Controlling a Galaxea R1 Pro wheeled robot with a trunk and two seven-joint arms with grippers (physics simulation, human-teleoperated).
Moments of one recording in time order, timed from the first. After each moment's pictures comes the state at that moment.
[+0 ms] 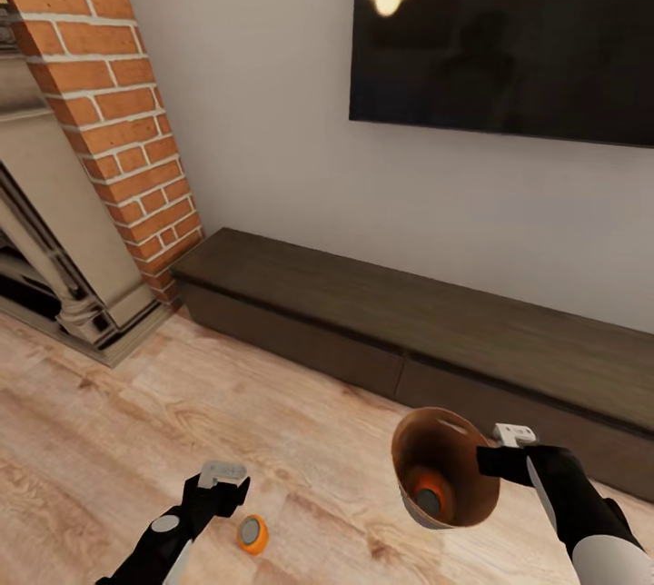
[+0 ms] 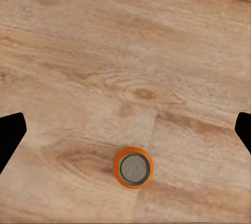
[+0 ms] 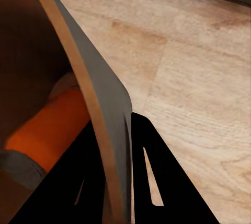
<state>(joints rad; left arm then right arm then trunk) -0.29 0.07 -0.15 -0.85 0.08 0.16 -0.05 -0.54 -0.17 -0.32 -0.73 0.23 0.60 0.40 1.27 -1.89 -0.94</state>
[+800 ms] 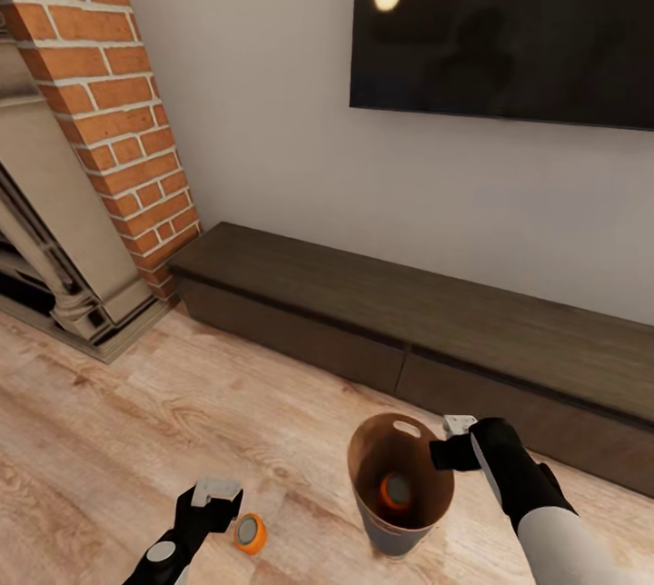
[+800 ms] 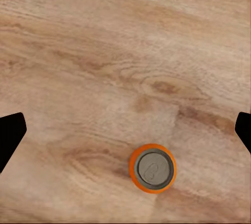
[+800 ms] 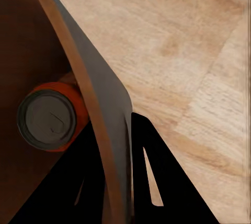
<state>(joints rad) -0.31 0.07 -0.15 -0.65 0.08 -0.05 0.00 -0.60 -0.05 -0.15 -0.75 0.25 0.83 0.39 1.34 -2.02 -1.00</state>
